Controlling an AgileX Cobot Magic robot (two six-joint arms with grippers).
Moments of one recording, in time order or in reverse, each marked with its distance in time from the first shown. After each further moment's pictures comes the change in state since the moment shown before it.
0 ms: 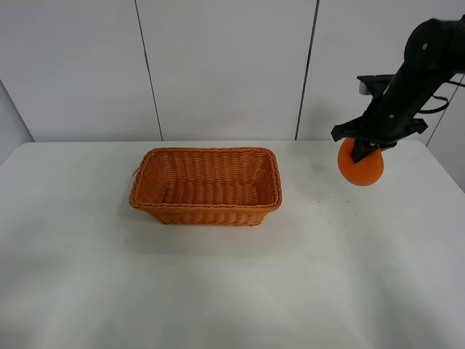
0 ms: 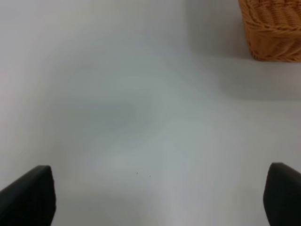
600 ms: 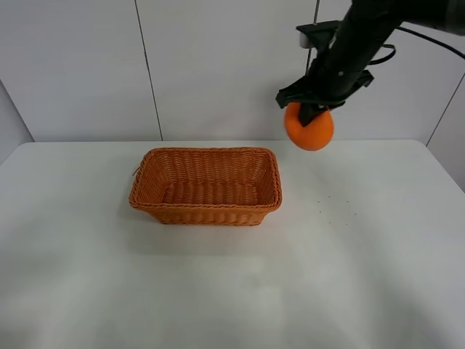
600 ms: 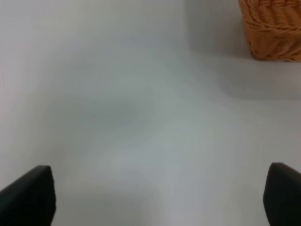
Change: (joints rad) left arm 0.000 0.000 0.001 0.000 0.000 0.000; right arm 0.301 0.011 -0.230 -0.036 0.061 0.019
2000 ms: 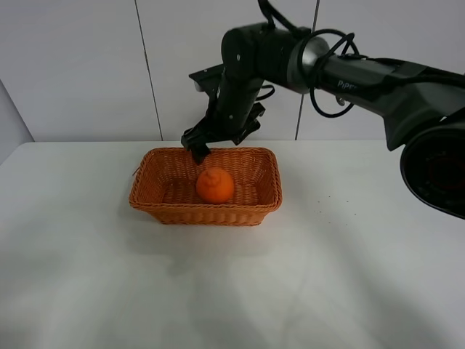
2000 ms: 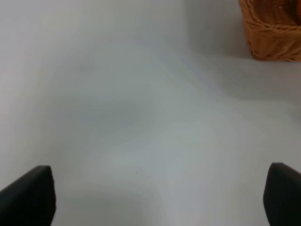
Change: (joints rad) left arm 0.000 0.000 0.000 0.000 0.000 0.000; right arm 0.231 0.356 -0.367 -0.018 0.035 0.021
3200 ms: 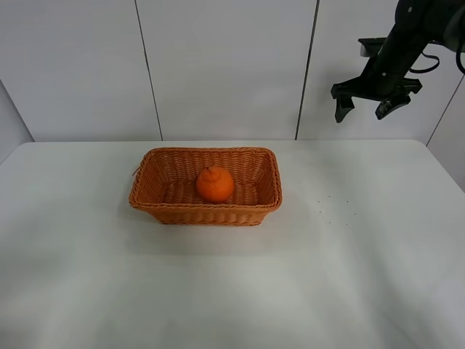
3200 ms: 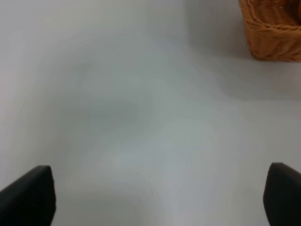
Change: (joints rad) left arm 0.000 0.000 0.000 0.000 0.000 0.000; right arm -0.576 -0.064 0.014 0.011 0.108 -0.003
